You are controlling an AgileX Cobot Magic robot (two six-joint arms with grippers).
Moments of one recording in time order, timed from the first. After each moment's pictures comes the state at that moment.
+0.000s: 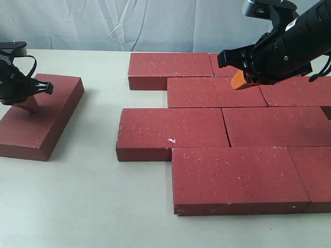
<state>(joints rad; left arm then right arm) 0.06 1.91 -1.20 -0.28 0.67 0.28 0.27 1.55 -1.13 0.37 0.74 -0.12</state>
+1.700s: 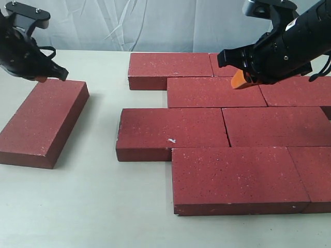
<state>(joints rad) -0.15 1.75 -1.20 0.10 0.60 0.07 0.27 1.55 -1.13 0.37 0.74 -0.12</state>
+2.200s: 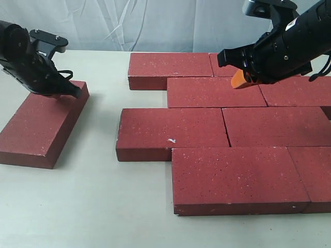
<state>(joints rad) -0.16 1.93 -1.21 0.13 0.48 0.06 0.27 1.55 -1.13 0.37 0.74 -0.12</state>
